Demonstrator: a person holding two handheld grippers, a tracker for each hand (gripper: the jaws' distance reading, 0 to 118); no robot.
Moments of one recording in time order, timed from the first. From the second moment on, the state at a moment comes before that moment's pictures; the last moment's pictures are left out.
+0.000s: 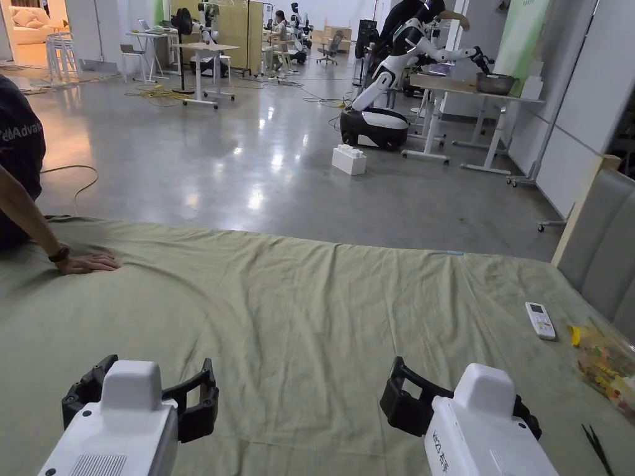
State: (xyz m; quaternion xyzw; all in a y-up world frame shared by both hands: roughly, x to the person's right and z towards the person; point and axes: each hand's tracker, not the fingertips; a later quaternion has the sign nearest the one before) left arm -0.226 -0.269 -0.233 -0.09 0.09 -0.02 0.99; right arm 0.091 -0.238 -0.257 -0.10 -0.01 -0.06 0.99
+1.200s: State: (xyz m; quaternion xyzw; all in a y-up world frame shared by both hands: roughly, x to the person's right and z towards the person) left arm -0.228 -0.255 -0.235 -0.11 0.06 0.02 0.99; right arm 0.092 -0.242 -0.275 -0.20 -0.04 -0.07 0.98
